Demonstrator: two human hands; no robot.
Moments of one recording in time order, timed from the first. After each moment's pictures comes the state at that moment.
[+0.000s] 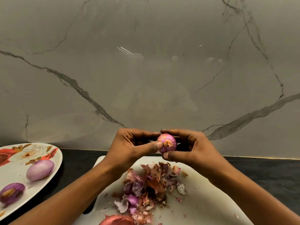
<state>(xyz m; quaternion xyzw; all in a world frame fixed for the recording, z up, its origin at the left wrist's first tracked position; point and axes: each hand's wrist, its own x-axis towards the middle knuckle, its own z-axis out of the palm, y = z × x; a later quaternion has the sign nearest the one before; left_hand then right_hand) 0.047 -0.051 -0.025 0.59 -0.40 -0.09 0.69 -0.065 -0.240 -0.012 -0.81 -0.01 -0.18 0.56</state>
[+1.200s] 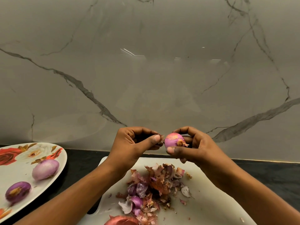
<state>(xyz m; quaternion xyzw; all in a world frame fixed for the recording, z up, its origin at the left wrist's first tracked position) 0.051 -0.054 -0.025 0.59 -0.37 -0.04 0.72 -0.065 -0.242 -0.008 -0.77 0.00 -0.15 0.62</state>
